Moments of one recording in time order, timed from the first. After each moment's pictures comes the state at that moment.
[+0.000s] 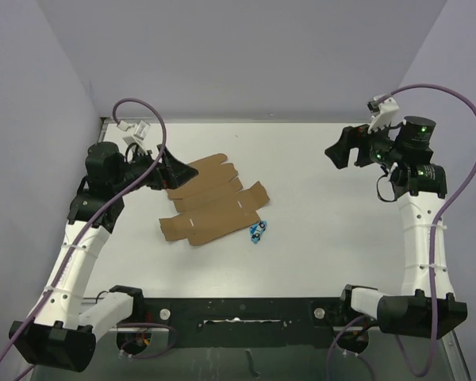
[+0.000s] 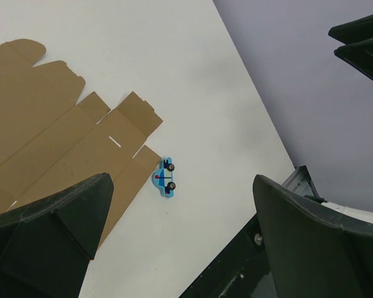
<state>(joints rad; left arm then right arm) -0.16 1.02 1.11 -0.39 0.63 -0.52 -0.12 1.19 1.43 -0.68 -0.60 -0.12</state>
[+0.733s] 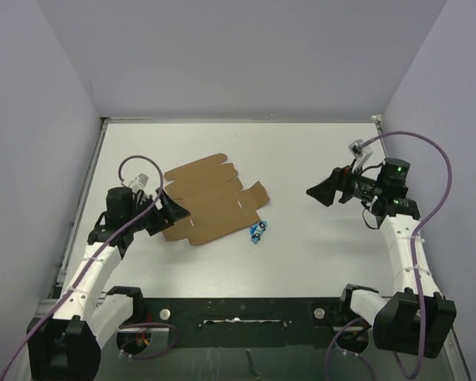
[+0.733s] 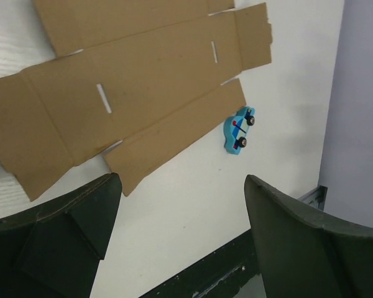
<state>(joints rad) -0.10 0.92 0.58 -0.32 0.51 -0.67 -0.18 1.08 0.92 -0.42 -0.95 -0.03</state>
